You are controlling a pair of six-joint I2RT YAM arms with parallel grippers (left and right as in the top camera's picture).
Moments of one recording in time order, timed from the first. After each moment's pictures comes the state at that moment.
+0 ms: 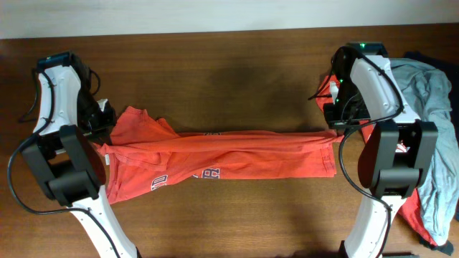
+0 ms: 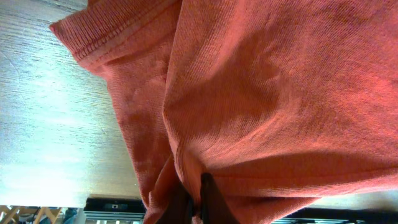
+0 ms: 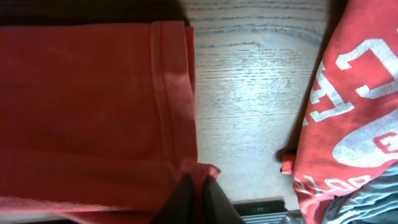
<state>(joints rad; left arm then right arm) 0.26 2.27 1.99 -1.68 0.02 0.00 -0.04 2.15 1.84 -1.60 0.10 0.00</state>
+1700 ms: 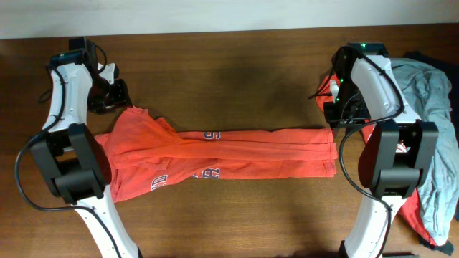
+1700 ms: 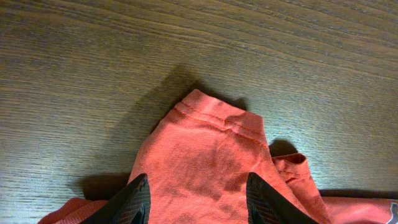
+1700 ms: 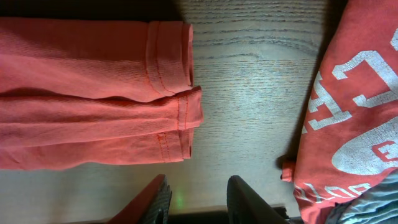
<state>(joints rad) 0.21 2.27 1.99 -1.19 0.16 0.02 -0.04 2.15 1.84 -1.57 0.09 0.01</state>
